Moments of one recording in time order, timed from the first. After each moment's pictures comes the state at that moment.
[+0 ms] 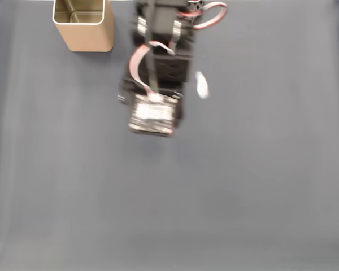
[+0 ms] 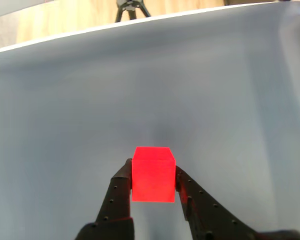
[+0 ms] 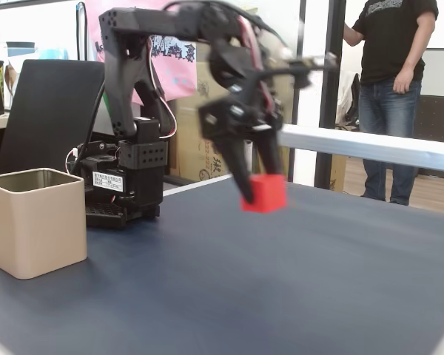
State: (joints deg) arm 8.4 106.9 104.0 69.2 -86.0
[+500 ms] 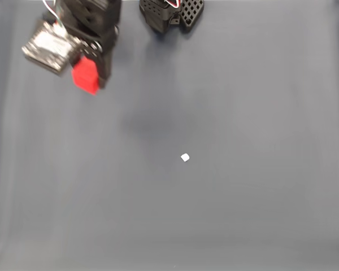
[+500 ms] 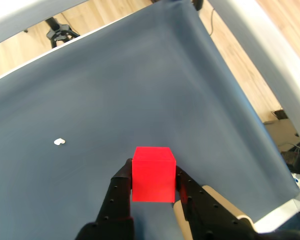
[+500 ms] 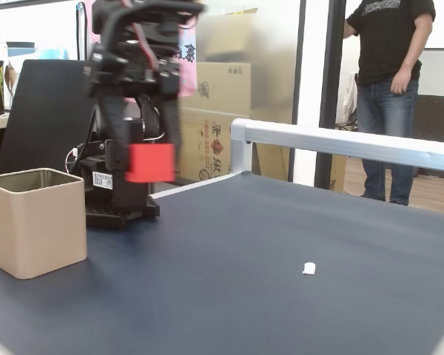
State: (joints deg) arm 38.4 116.4 99.7 80.6 -96.5
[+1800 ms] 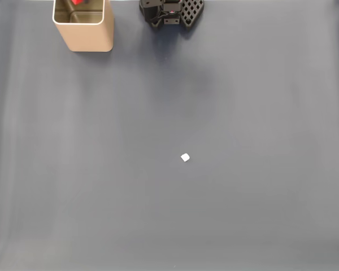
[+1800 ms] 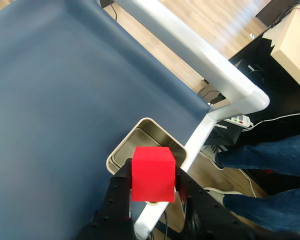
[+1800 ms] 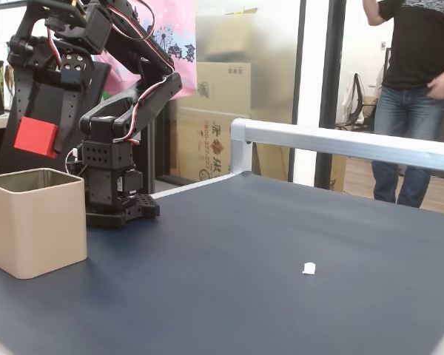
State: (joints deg) arm 78.9 154.5 122.6 84.6 -118.2
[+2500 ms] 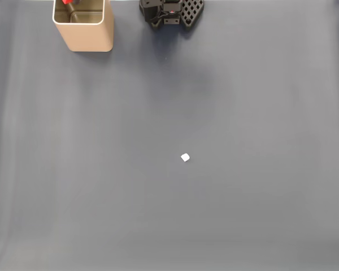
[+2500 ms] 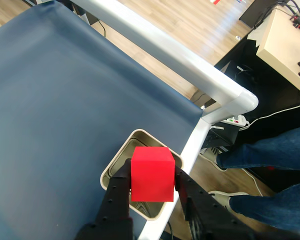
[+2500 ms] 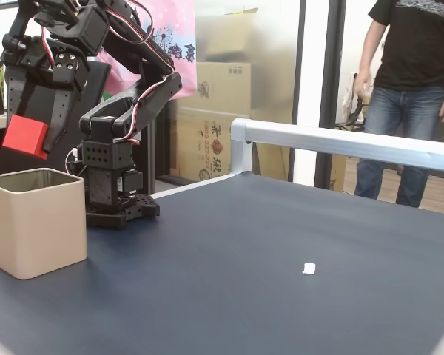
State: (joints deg) arm 78.9 154.0 124.4 79.1 -112.9
